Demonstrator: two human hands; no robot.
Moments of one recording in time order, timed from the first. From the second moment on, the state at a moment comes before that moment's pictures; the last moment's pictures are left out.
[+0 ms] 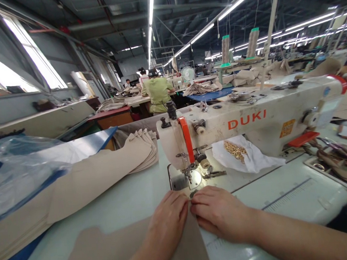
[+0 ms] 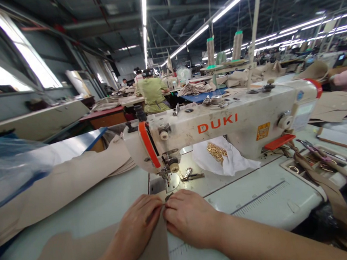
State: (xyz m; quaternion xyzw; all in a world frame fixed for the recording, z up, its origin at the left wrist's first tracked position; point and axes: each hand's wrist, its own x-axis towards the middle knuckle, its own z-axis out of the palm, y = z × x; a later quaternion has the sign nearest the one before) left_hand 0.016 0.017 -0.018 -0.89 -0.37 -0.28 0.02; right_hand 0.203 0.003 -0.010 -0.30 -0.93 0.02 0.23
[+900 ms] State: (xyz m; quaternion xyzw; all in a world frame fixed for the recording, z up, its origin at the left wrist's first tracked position) left_hand 0.014 0.014 -0.014 -0.88 -0.38 -0.29 0.00; right_hand 0.198 0.007 -0.017 -0.28 -0.93 -0.05 0.22
